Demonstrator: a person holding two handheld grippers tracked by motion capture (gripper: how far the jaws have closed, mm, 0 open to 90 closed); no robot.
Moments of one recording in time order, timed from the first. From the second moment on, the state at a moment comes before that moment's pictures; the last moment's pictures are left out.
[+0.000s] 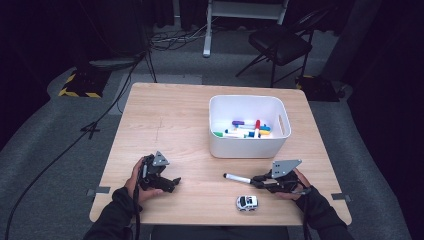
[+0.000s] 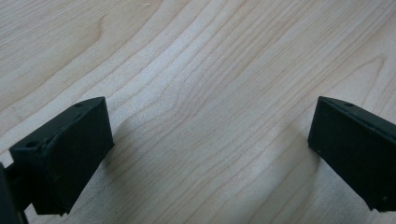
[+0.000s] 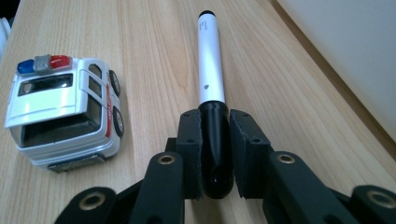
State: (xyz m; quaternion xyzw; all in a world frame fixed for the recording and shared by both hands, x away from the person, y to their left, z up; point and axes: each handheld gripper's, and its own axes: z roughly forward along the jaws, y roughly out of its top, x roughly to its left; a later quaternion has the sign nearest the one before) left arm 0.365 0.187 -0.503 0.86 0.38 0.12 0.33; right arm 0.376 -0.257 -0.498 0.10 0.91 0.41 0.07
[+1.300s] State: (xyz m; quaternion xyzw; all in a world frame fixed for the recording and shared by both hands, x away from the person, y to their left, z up) left arm 0.366 0.187 -0.503 0.86 0.37 0.13 0.32; right arm 0.368 -0.273 -0.379 0.06 0.87 0.47 0.16
